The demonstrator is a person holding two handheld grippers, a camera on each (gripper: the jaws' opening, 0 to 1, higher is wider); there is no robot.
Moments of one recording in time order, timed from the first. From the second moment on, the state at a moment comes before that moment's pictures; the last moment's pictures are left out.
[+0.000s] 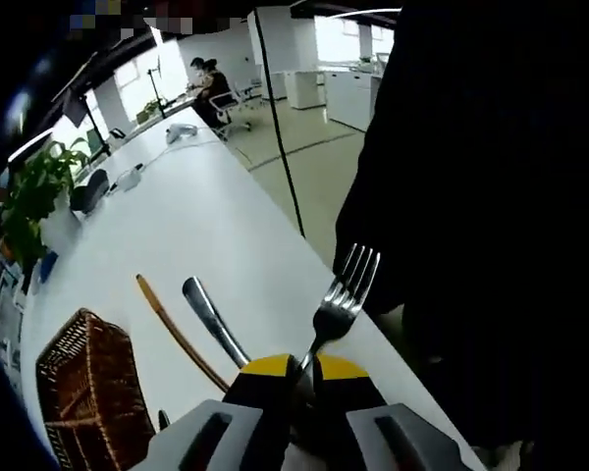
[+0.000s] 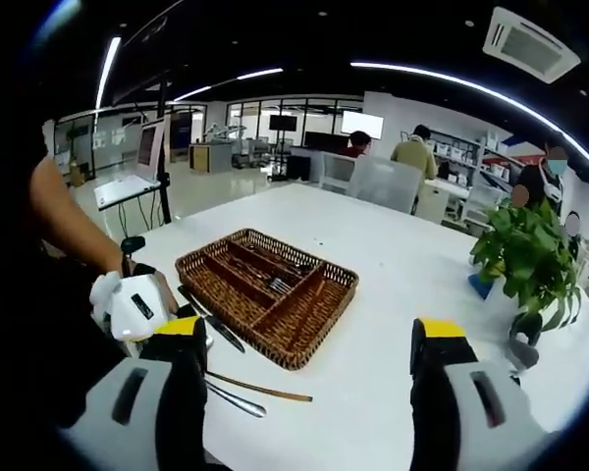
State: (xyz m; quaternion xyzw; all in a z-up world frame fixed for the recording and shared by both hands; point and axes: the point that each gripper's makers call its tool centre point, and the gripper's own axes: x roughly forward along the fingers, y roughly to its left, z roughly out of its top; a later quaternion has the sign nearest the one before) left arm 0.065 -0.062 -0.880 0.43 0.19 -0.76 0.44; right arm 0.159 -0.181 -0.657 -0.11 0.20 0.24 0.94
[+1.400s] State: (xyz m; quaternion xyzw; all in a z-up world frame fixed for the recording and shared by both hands) left arm 0.189 -0.059 -0.768 0.28 0.21 -0.63 0.70; right arm 0.162 -0.155 -0.658 -0.11 0.20 0.26 0.94
